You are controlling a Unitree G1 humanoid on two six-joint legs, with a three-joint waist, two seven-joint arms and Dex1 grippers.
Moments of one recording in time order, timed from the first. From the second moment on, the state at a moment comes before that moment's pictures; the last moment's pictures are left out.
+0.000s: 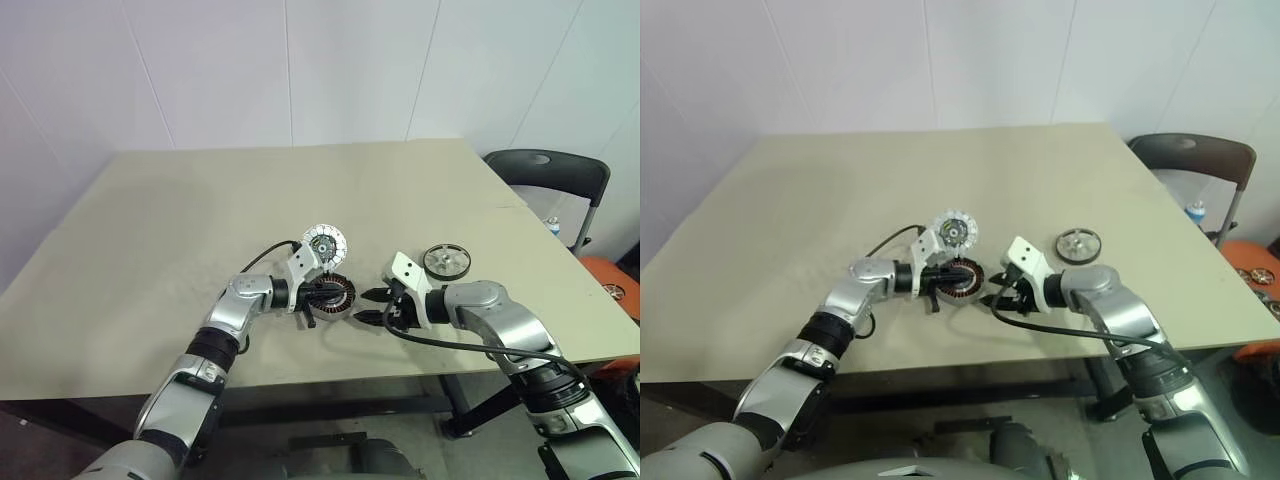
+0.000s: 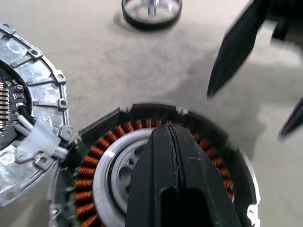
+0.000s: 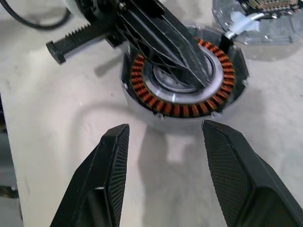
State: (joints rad) left arm -0.62 0.17 -0.20 0.65 -0.16 0.12 -1.05; right arm -0.39 -0.58 0.24 -0.06 0.28 0.67 0.96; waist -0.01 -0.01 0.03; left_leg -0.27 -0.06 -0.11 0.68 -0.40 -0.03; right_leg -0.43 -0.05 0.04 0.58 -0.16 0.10
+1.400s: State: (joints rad) left arm -0.31 0.34 -0.07 0.26 -0.29 0.21 -1.02; right arm -0.26 -0.69 -0.35 0.09 0.68 0.91 0.81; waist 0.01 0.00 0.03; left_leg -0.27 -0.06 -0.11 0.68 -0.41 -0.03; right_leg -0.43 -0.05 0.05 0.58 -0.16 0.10
